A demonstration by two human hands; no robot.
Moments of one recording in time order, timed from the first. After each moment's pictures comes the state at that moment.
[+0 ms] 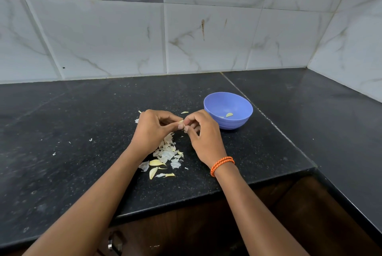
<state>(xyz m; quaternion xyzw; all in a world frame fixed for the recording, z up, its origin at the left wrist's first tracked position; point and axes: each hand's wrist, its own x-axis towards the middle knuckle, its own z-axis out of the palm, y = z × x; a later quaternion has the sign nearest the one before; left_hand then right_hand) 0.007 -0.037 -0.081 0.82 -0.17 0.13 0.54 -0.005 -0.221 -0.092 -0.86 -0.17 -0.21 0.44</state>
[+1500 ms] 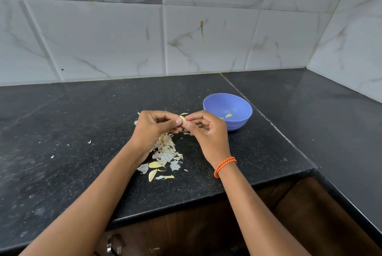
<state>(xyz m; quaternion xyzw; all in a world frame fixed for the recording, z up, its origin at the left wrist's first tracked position) 0.004 -0.040 -0.075 0.69 -0.14 0.04 0.71 -0.010 -0.229 -0.085 -0.73 -0.16 -0.18 0.64</state>
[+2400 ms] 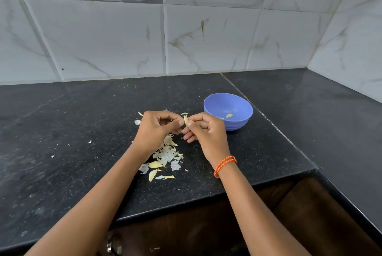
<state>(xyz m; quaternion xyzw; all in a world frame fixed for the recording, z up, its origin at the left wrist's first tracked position) 0.006 -0.045 -0.079 0.74 -0.17 0.09 0.64 -0.008 -0.227 -0.089 -0.71 -0.12 -0.11 0.68</state>
